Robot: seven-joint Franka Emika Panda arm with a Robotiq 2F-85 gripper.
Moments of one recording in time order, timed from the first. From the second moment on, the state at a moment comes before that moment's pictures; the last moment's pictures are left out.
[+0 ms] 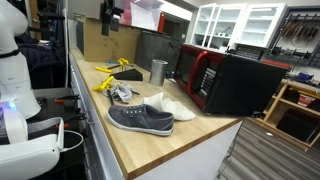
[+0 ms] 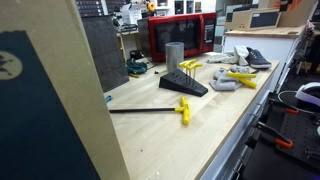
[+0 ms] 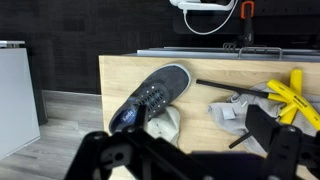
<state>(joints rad) -0.22 -0.73 -0.19 -2.50 -0.40 1.79 -0.29</state>
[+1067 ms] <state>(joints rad) -0.21 -0.72 -0.20 -2.50 -0.40 1.79 -0.28</state>
